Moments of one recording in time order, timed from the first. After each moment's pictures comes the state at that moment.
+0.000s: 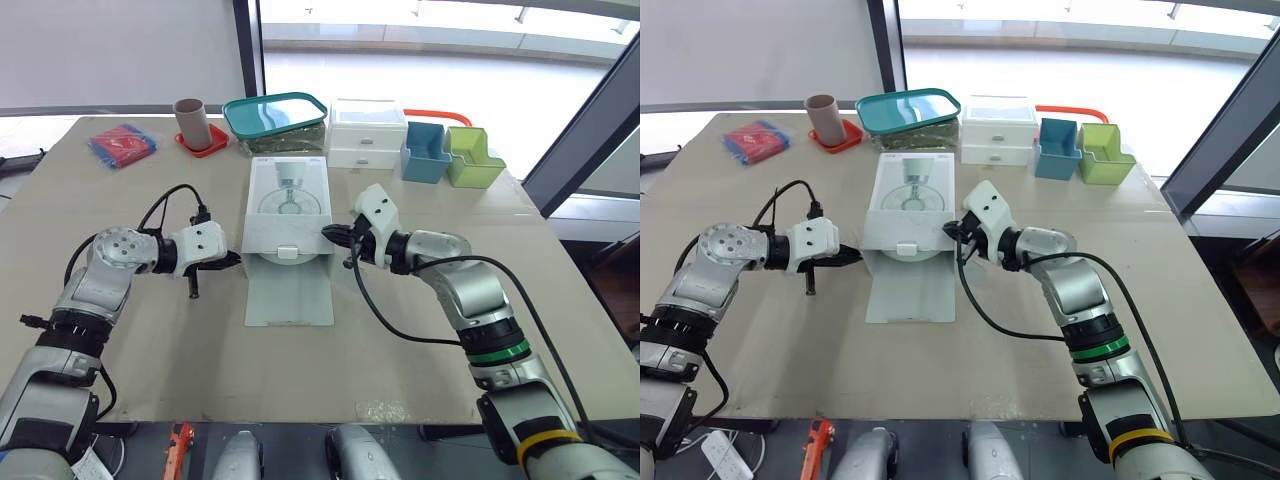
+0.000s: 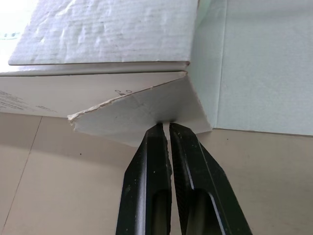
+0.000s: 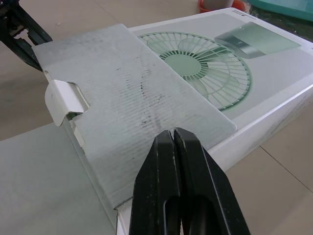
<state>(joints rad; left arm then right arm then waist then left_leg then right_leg) -0.67 0.72 -0.18 0.44 0.00 -0.12 -1.12 -0.70 -0.40 0.19 0.06 0.18 0.53 0.74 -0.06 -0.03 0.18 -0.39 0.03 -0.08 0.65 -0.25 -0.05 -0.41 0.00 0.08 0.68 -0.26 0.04</state>
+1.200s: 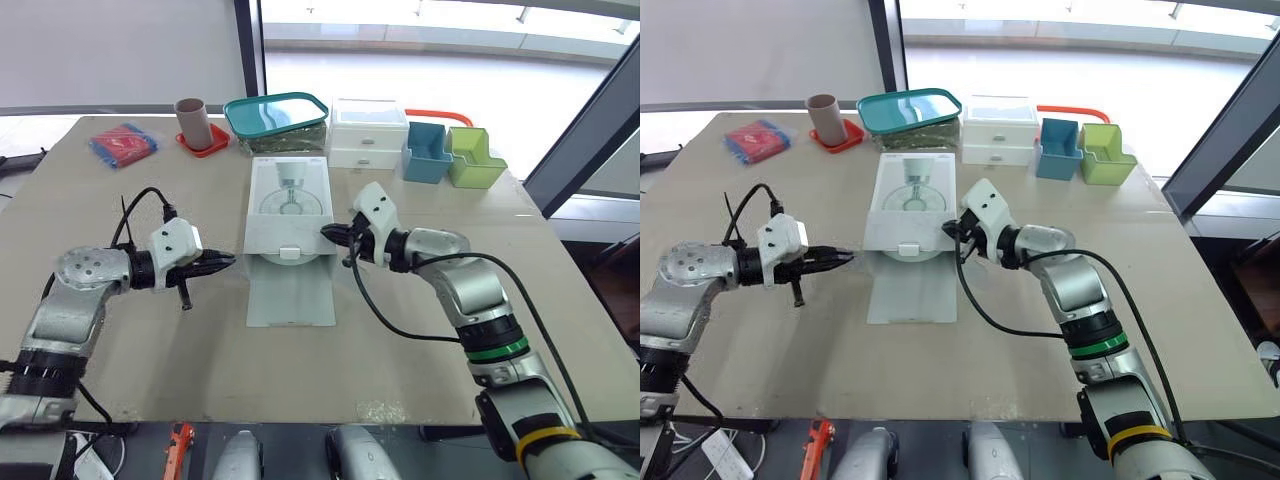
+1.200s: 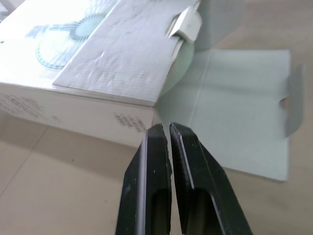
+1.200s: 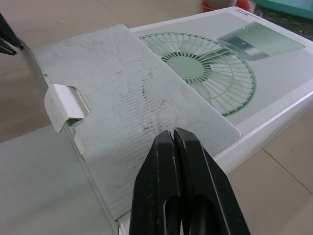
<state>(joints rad) -0.40 0.76 0.04 -0.01 -0.29 0.16 -1.13 -0.72 -0.39 0.20 0.07 0.17 0.54 0.76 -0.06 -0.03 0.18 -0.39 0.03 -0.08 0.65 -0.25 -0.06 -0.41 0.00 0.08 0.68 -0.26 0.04</state>
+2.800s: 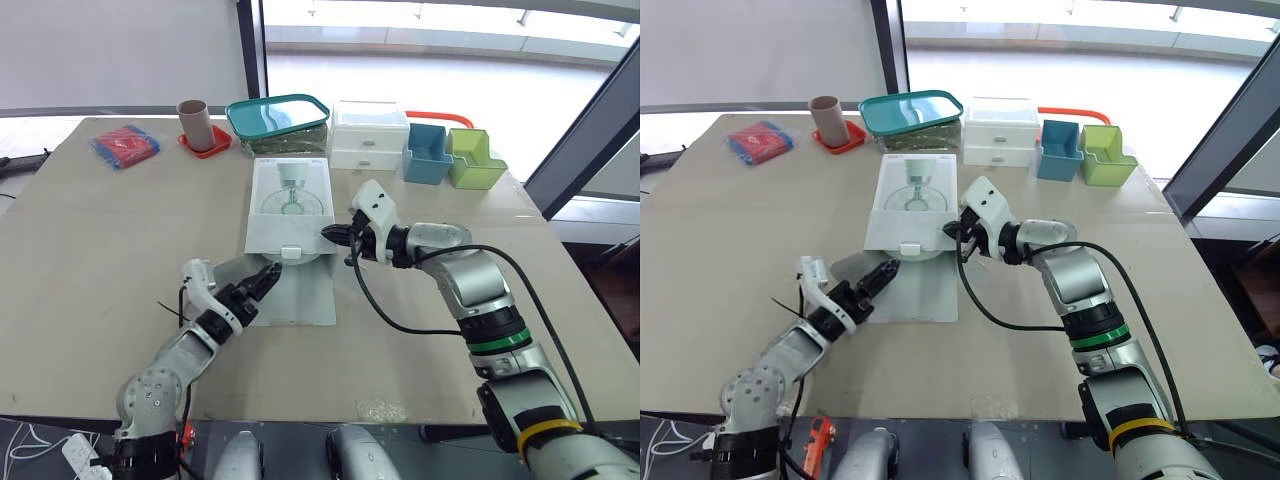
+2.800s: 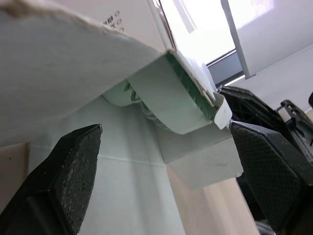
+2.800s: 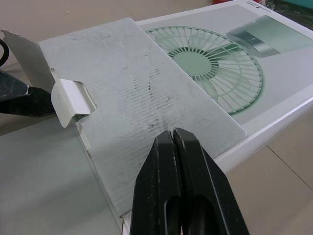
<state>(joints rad) -0.15 0.08 0.24 -0.21 -1.06 0.75 -0.19 -0.76 -0.41 0.20 0.10 0.15 0.58 0.80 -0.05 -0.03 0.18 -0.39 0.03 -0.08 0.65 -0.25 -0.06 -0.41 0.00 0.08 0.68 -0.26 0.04</state>
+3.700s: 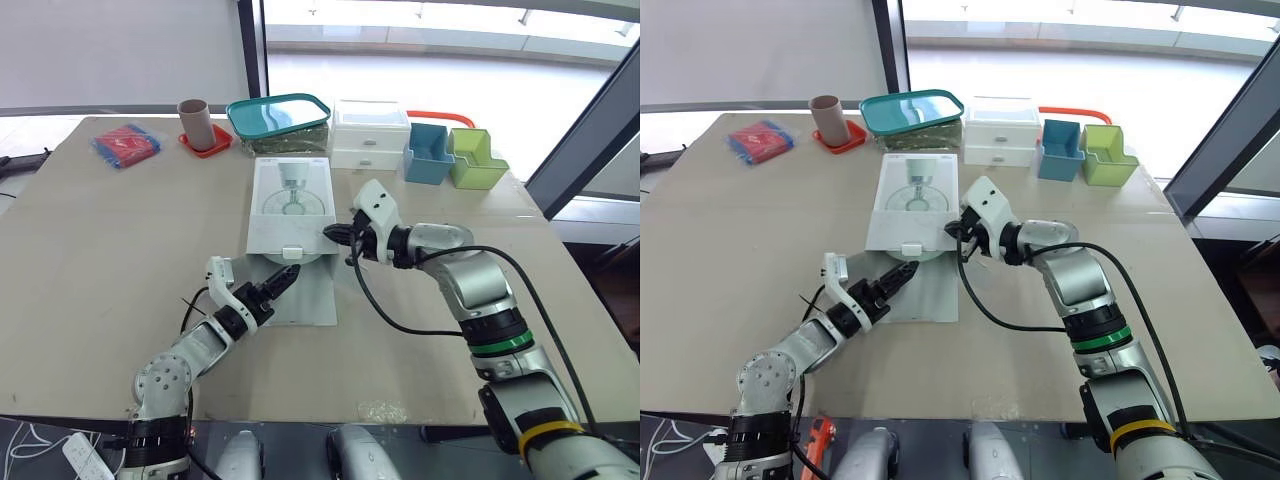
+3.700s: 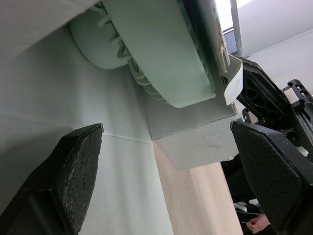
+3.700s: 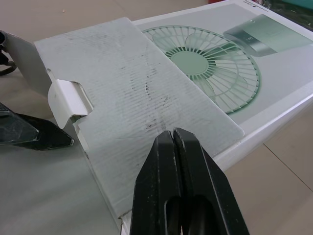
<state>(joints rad) -0.21 0.06 0.21 -0.15 -1.12 0.85 -0.15 -0.75 -0.41 0.20 0.08 0.15 0.59 0.79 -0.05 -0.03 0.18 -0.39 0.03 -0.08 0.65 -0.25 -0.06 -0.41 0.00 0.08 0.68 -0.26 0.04</state>
